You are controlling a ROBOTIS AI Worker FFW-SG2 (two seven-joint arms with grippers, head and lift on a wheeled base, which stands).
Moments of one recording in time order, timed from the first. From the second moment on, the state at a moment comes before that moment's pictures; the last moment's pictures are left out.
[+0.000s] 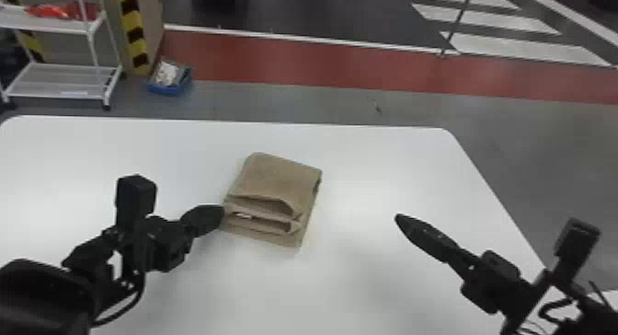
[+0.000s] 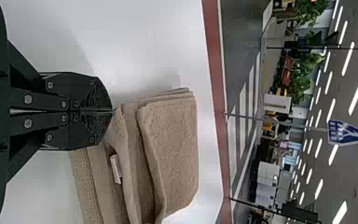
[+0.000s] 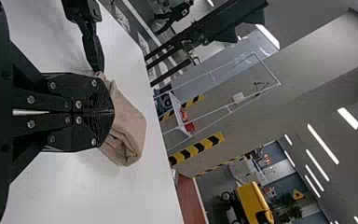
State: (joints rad) left arm -0.05 0.29 -0.33 -1.57 0.27 0.37 -0.36; right arm 0.45 -0.11 -0.51 -2.16 -0.53 0.70 0.86
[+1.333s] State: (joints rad) left arm 0.00 0.29 -0.32 -1.64 0.22 0.35 -0.35; right arm 0.30 -0.11 -0.40 -1.88 -0.31 0.46 0.79
